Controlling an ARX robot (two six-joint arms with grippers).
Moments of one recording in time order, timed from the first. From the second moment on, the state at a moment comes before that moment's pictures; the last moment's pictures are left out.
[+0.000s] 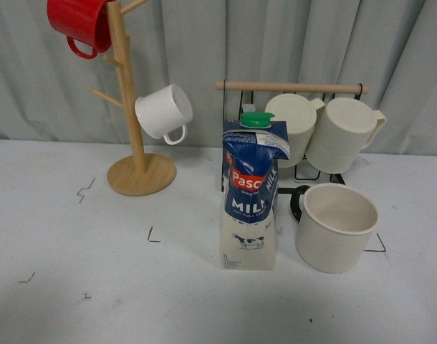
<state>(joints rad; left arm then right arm) 0.00 0.01 0.01 0.00 0.00 -0.01 0.00 0.00 0.01 0.00 0.00 0.00</state>
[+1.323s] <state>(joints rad) 0.00 0.01 0.01 0.00 0.00 -0.01 0.00 0.00 0.01 0.00 0.00 0.00</state>
